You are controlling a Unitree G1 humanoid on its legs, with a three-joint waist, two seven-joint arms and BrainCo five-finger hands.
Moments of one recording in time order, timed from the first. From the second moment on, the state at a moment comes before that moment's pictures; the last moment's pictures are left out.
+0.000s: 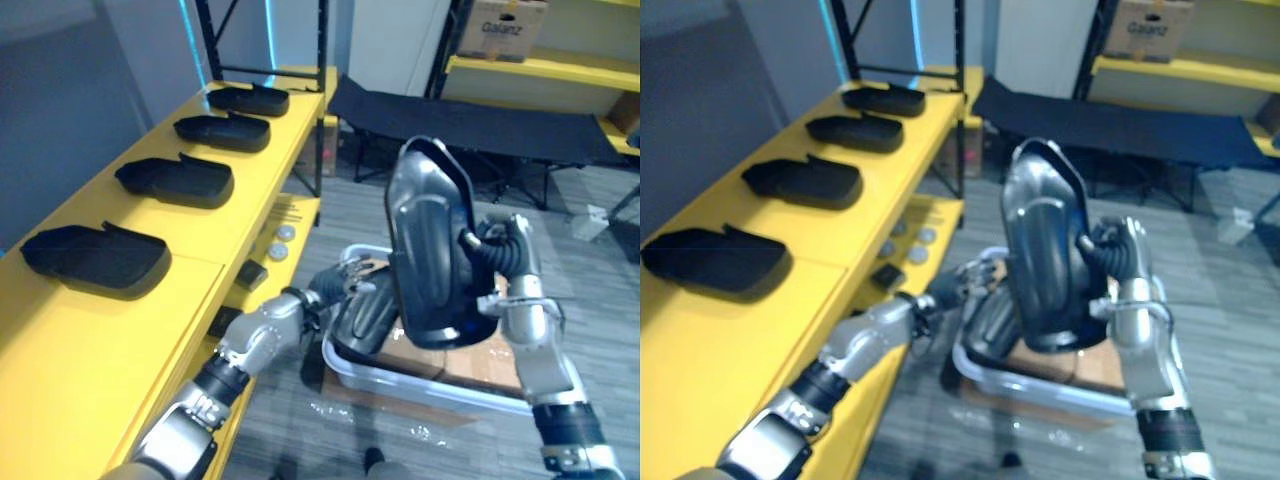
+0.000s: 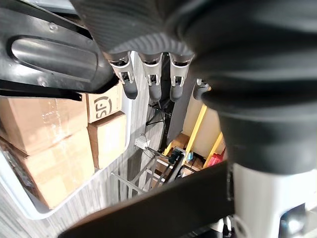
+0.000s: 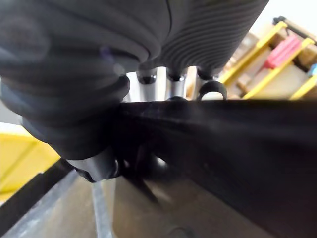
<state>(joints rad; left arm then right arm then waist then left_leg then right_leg) -0.51 0.23 -0.48 0.20 -0.78 0.41 -0.10 -0.18 -0.46 -0.04 0.06 -0.37 -0.06 -0.26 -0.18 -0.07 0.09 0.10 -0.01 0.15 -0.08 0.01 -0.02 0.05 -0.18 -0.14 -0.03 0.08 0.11</state>
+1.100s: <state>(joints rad) -0.33 0.13 -0.66 0.23 -0.41 0.27 -0.08 -0.16 -0.38 0.06 0.14 -0.33 -0.04 -0.31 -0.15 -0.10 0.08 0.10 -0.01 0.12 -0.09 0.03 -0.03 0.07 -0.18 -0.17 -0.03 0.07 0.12</state>
